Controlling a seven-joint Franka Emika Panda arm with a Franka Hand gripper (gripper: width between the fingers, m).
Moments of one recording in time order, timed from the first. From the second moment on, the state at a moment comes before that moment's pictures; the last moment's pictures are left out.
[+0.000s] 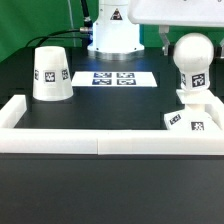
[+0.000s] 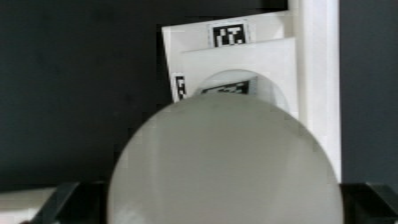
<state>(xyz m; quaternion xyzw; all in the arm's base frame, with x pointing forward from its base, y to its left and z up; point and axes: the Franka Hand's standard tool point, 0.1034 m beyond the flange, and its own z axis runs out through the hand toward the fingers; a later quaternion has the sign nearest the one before) 0.599 0.088 0.128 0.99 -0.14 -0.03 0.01</state>
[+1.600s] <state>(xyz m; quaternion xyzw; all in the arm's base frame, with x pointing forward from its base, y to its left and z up) 0.604 0.096 0.129 0.90 -0.43 -0.04 0.00</state>
